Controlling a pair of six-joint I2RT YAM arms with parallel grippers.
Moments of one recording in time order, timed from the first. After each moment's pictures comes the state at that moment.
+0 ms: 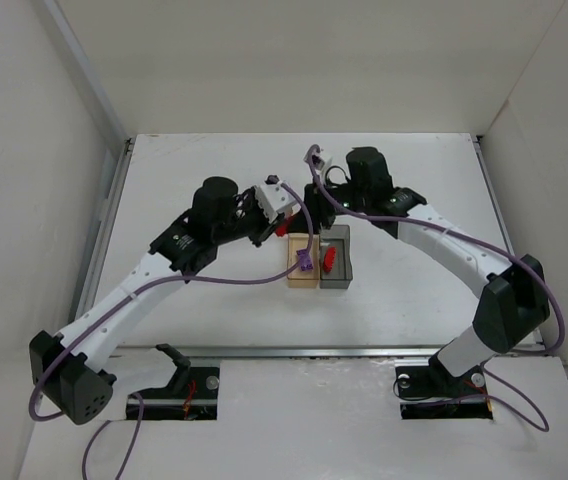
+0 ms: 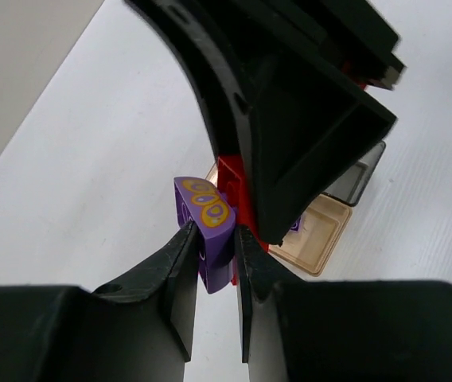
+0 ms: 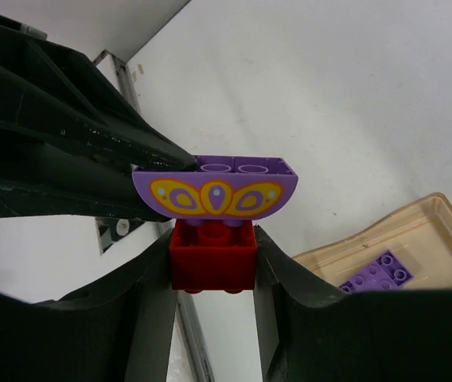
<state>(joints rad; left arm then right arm) -0.63 1.13 1.07 -0.33 0.33 0.39 0.58 1.56 1.31 -0.23 -0.78 0.22</state>
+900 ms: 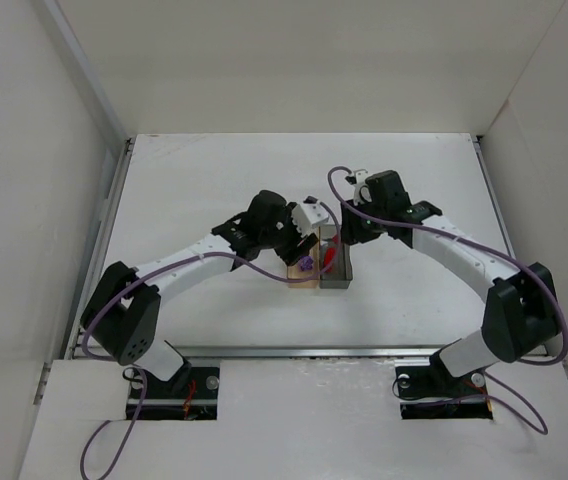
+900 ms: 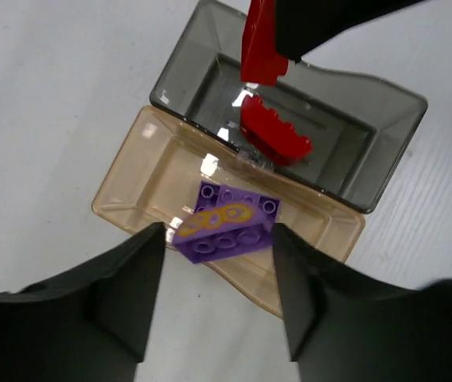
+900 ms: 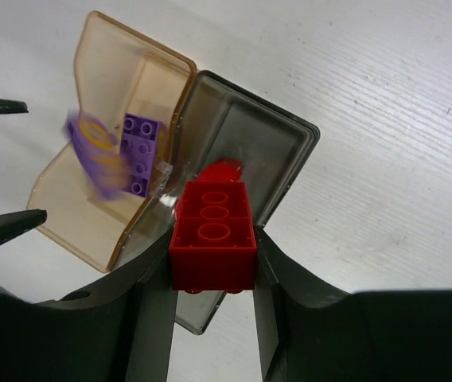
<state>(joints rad) -0.71 1.50 1.01 -0.15 0.26 0.31 0.46 1.48 1.11 -0.45 -0.19 0.16</state>
